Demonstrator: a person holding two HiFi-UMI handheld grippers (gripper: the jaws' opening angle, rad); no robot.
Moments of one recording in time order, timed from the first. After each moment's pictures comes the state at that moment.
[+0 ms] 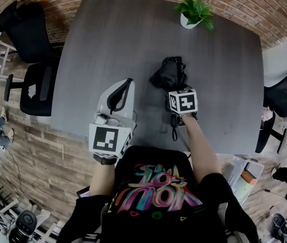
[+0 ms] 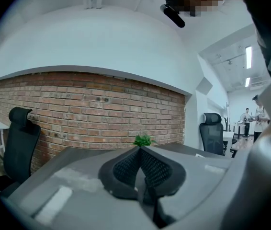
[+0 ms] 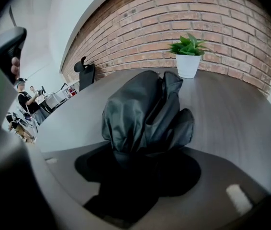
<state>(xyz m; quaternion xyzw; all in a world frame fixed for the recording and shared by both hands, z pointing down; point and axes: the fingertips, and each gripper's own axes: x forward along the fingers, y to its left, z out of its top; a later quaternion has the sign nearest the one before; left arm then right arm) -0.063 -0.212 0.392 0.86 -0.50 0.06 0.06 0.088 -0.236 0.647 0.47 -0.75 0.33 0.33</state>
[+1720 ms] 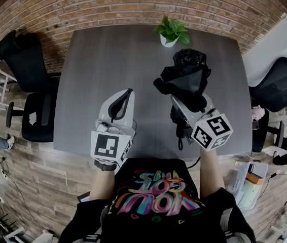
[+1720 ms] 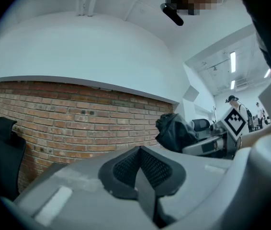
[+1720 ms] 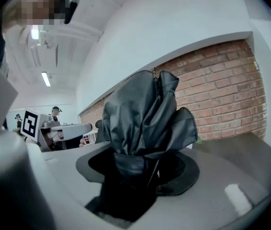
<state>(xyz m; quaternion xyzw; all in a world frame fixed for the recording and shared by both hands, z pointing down) -0.026 -0.202 0.338 0.90 -0.45 0.02 0.01 0.122 -0.199 0.370 0.49 -0.86 0.14 0.03</state>
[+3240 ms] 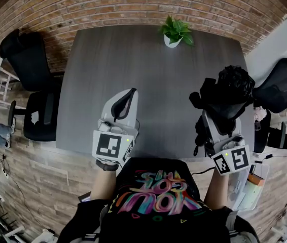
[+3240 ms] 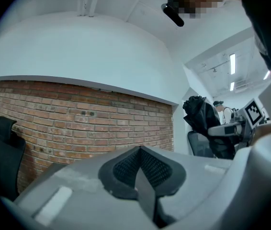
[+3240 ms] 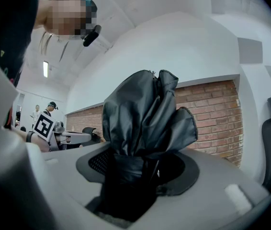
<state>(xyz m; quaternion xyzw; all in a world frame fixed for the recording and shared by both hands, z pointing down) -0.033 -0.198 0.332 0.90 -0.44 0.02 0.01 0.180 -0.127 0.307 0.57 -0.82 0.02 -0.01</state>
